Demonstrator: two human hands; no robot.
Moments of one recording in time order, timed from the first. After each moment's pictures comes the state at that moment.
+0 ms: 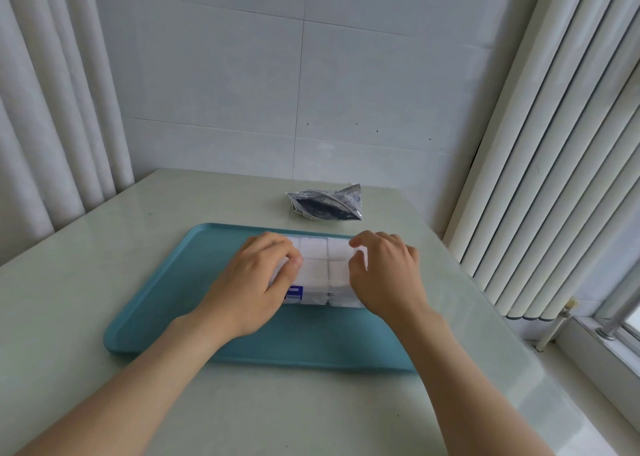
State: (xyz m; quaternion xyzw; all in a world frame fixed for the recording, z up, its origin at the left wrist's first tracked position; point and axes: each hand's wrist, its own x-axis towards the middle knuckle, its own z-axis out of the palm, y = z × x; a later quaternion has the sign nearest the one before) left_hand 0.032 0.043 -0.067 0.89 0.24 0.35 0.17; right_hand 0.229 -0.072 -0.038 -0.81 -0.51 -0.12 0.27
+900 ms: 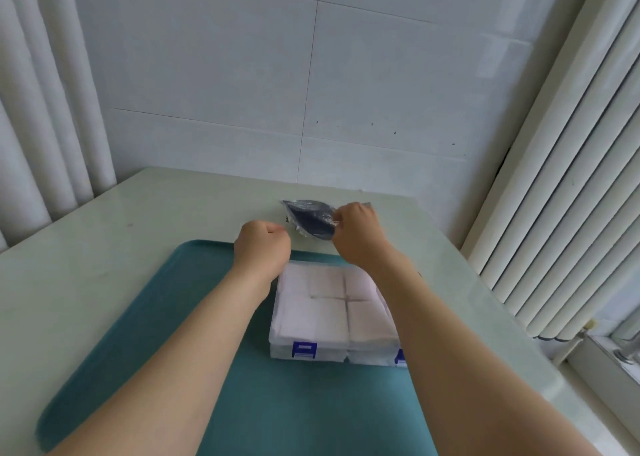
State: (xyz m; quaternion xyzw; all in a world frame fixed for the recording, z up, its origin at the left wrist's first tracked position) left_hand 0.117 0.142 -0.049 0.62 0.47 0.39 0.50; right_hand 0.275 0.092 -0.014 -0.82 -0.52 0.00 0.23
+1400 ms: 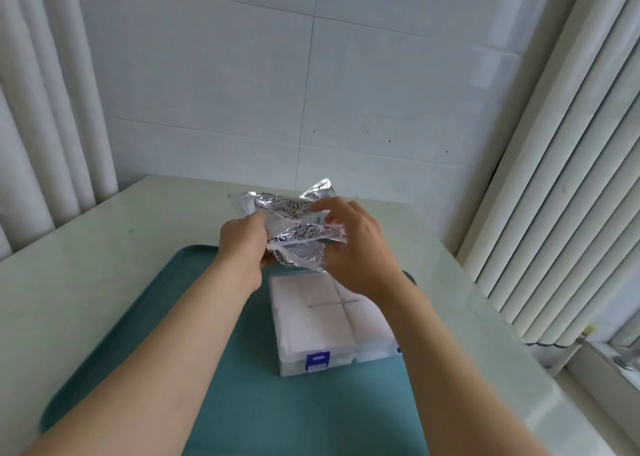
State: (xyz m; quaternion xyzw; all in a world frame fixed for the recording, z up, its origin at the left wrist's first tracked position) left_hand 0.108 0.144 -0.019 0.38 0.46 0.46 0.66; right_hand 0.251 0.038 -0.012 -0.67 -0.63 -0.04 0.39
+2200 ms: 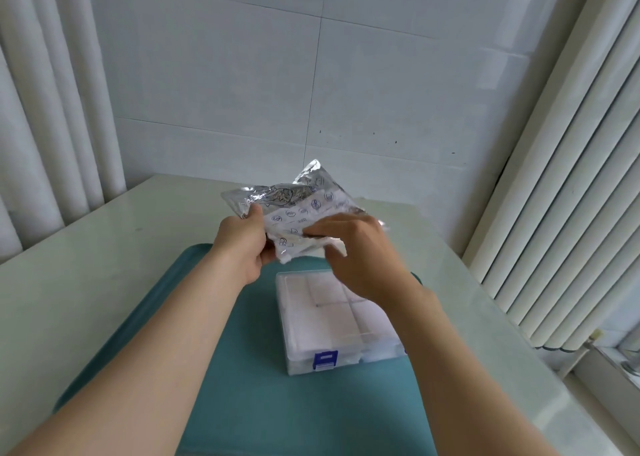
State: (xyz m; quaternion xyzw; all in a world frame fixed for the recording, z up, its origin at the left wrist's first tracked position) left_hand 0.100 0.158 -0.021 0.42 0.44 0.46 0.65; right_hand 0.251 0.039 -0.011 -0.63 -0.70 -0.13 0.31
